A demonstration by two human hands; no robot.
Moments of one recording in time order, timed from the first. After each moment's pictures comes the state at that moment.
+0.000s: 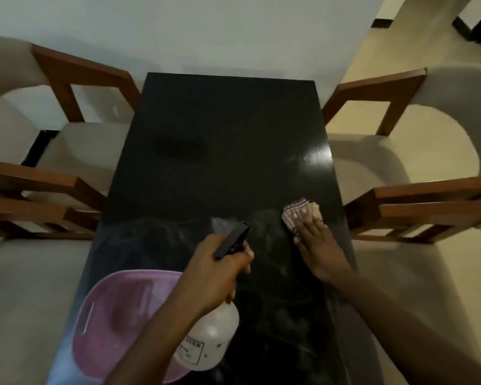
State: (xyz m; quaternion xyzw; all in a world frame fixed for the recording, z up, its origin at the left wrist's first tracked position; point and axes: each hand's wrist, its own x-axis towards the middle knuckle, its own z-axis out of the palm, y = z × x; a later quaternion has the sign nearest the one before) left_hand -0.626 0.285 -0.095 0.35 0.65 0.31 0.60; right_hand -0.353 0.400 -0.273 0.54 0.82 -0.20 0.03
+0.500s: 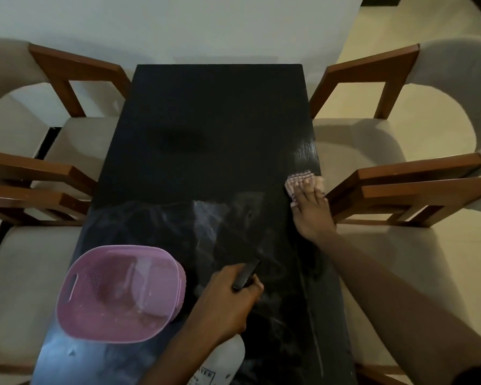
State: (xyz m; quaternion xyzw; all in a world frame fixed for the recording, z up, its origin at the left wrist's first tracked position) left_hand -0.521 0.228 -0.119 0.36 0.69 0.21 0.59; right_hand -0.324 0.437 -0.266 0.61 0.76 -0.22 0.03
